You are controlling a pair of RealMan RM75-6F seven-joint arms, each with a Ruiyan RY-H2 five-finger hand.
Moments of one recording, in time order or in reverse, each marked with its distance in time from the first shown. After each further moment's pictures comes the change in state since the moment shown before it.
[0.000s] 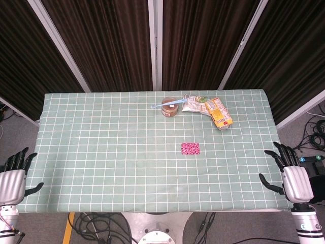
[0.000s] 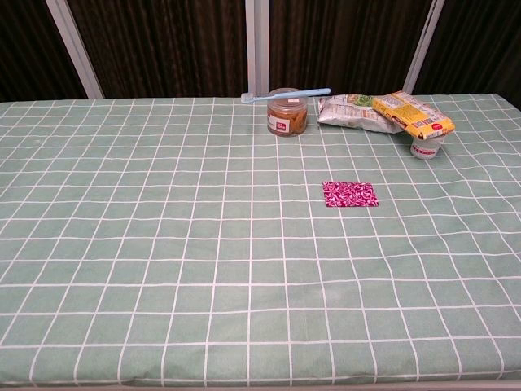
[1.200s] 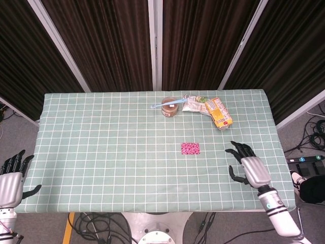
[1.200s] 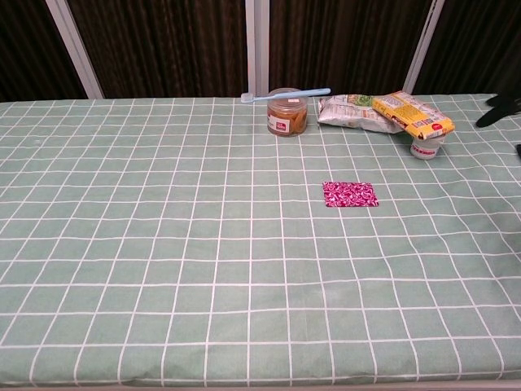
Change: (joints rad) left arm 0.021 -0.003 0.006 0.002 -0.005 0.016 -0.009; right arm 0.229 -0.098 0.041 -0.039 0.131 -0.404 -0.137
